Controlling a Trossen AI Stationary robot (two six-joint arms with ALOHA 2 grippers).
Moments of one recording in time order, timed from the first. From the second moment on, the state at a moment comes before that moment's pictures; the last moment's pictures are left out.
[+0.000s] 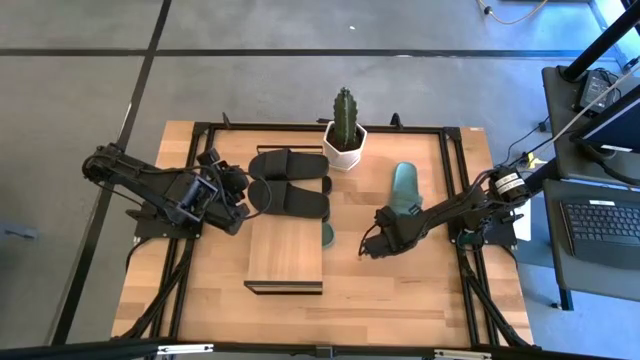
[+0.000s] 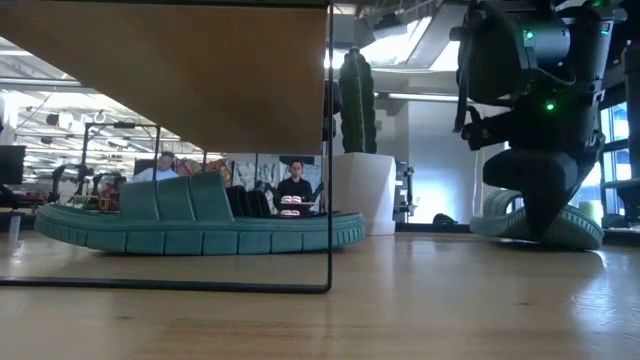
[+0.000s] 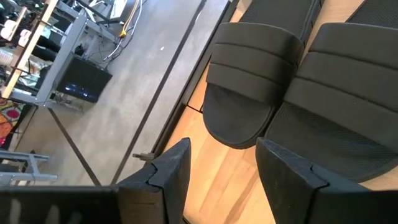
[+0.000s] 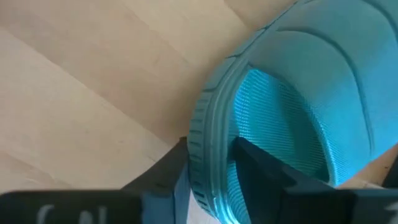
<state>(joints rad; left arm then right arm) -0.36 1.23 1.29 -1.54 -0.91 -0.73 0.33 1.73 0.95 -1.00 0.35 1.23</state>
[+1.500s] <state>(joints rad) -0.36 1.23 1.29 -1.53 -0.91 -0.72 0.32 1.71 1.29 -1.19 0.19 0.83</state>
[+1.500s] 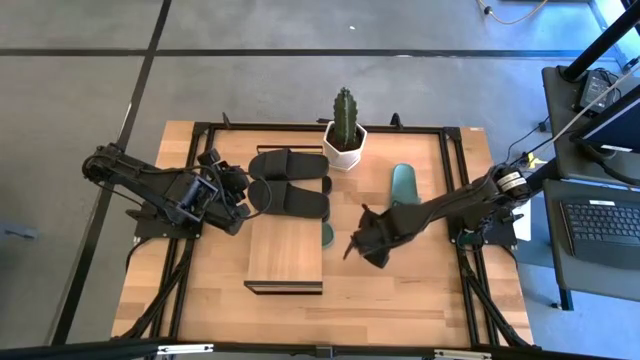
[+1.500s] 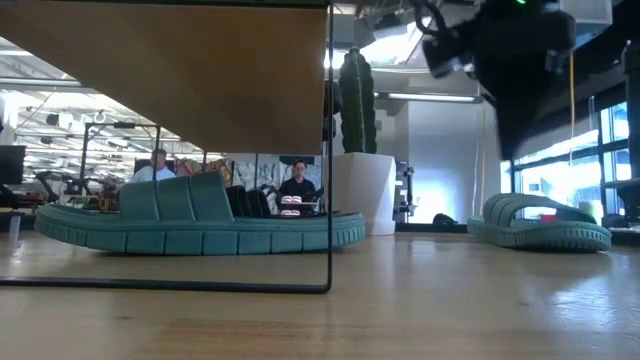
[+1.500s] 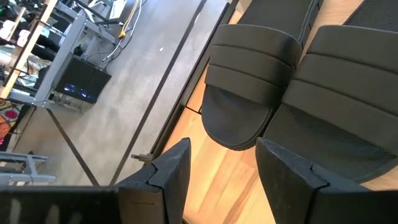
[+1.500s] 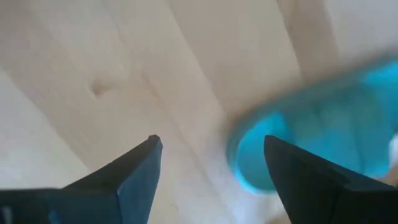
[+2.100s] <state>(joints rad) -0.36 1.23 1.29 -1.53 -0.90 -0.69 -0.12 1.45 1.29 -1.08 -0.04 0.29</state>
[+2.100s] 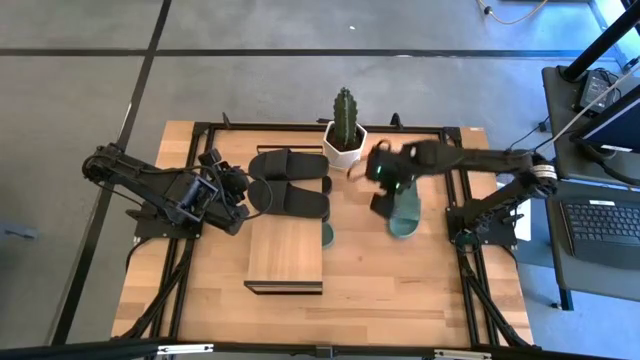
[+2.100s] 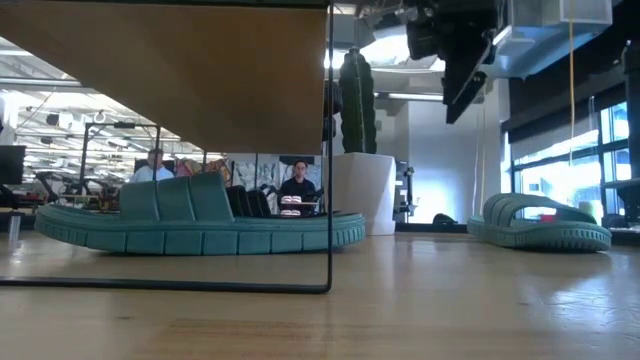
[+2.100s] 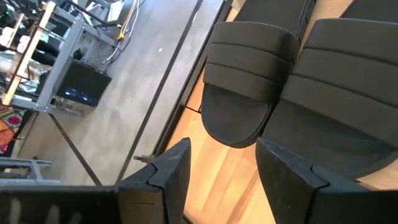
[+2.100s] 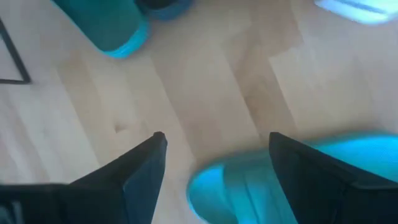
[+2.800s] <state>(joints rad) -0.36 1.23 1.29 -1.53 -0.90 -0.70 -0.53 1.57 1.29 -1.25 -0.19 -0.25</state>
